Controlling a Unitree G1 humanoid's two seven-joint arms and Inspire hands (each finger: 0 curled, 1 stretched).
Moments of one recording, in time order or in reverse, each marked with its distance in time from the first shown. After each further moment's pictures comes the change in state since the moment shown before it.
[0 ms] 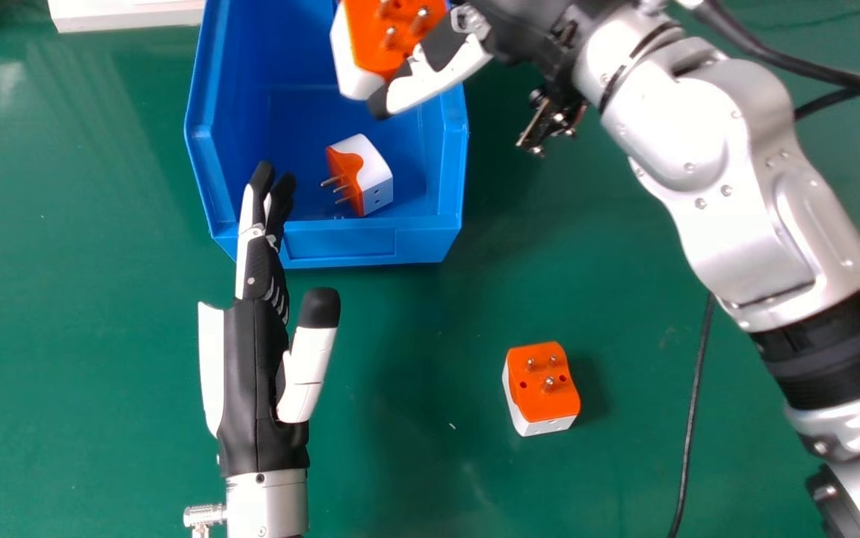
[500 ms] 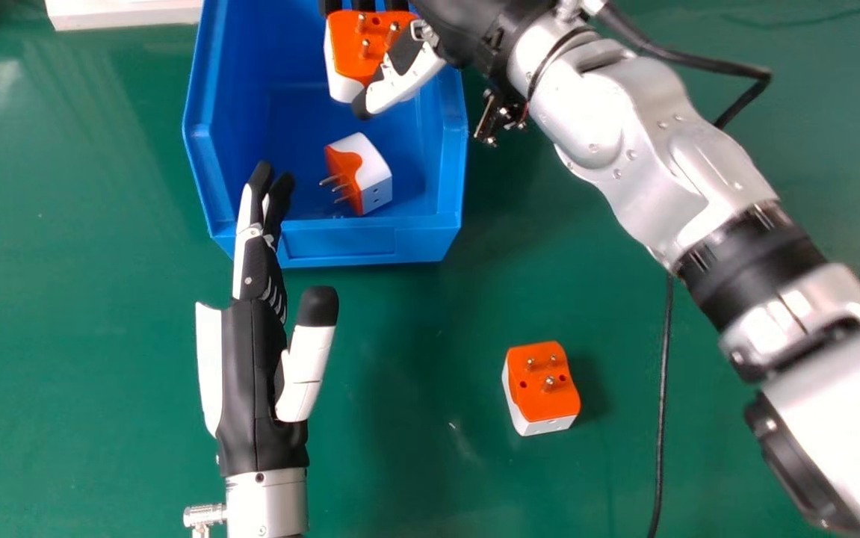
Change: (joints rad) left arm -0.005 0.000 -0.001 0.007 -0.002 -0.007 0.002; right arm -0.279 0.125 0.111 0.808 -0.081 -0.253 -0.436
